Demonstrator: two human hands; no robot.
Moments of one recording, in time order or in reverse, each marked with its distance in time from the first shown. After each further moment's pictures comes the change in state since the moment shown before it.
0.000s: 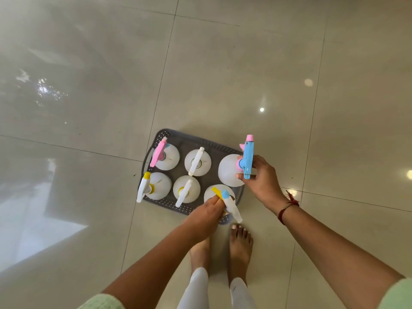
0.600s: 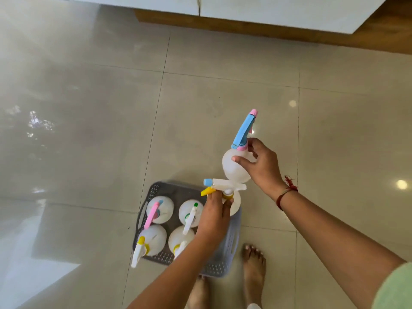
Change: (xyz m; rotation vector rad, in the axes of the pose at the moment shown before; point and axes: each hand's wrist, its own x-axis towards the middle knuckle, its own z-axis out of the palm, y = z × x) left_hand 0.081 0.064 -0.116 -0.467 0.506 -0.190; right_hand 0.143 -0.080 -0.066 -0.104 0.209 -0.089
